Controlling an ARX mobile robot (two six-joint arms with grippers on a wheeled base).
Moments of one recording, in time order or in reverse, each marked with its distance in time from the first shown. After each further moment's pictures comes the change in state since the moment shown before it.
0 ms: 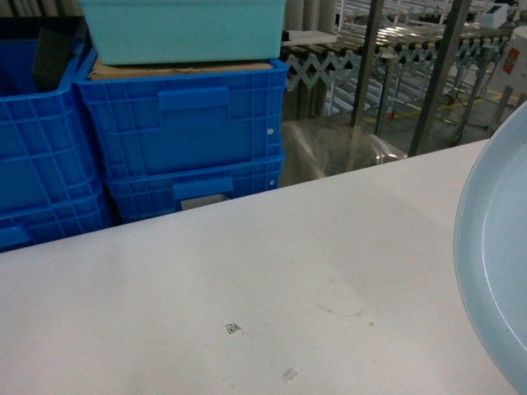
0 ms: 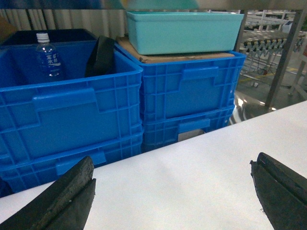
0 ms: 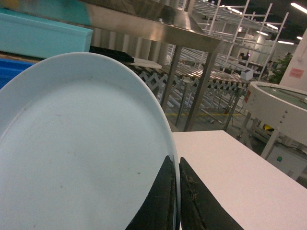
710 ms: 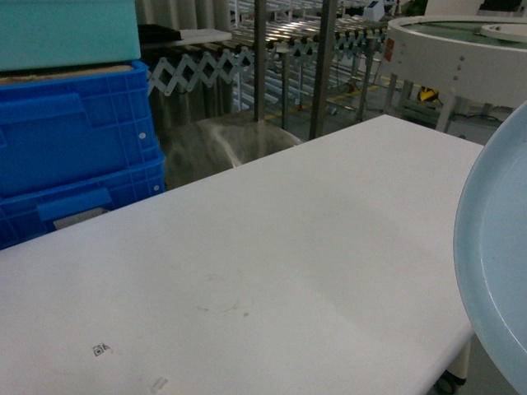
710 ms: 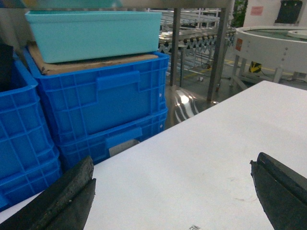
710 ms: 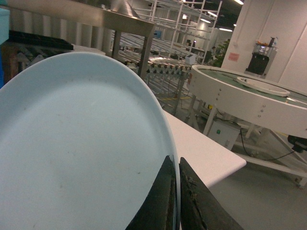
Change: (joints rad) left arm 0.000 0.000 0.000 0.000 0.000 0.000; right arm 0.000 0.000 0.000 0.000 0.000 0.000
